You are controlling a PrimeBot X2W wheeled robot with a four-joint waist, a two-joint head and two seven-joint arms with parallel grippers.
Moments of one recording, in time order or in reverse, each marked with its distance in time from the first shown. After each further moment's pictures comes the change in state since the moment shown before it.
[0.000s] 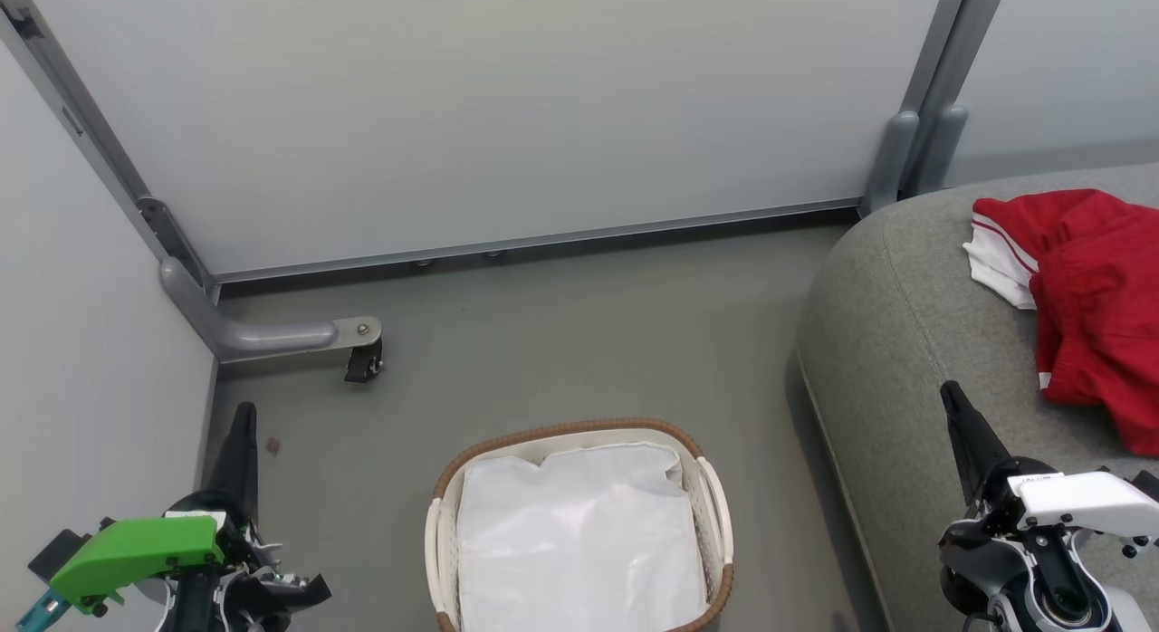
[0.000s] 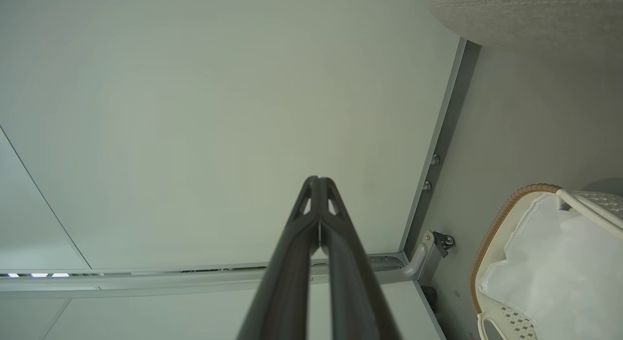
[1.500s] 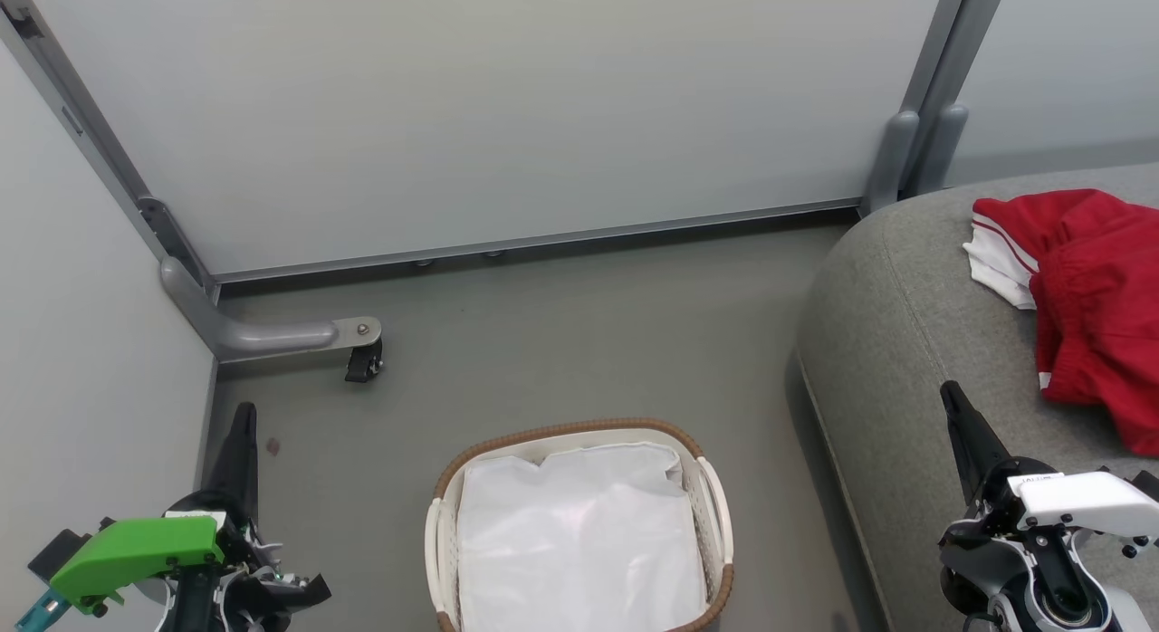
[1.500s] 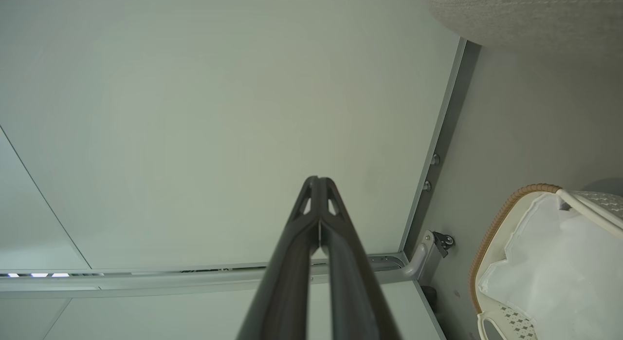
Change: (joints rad) left arm 0.000 0.000 0.000 0.000 0.000 0.000 0.000; right arm 0.000 0.000 0.000 0.000 0.000 0.000 0.000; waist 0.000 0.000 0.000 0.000
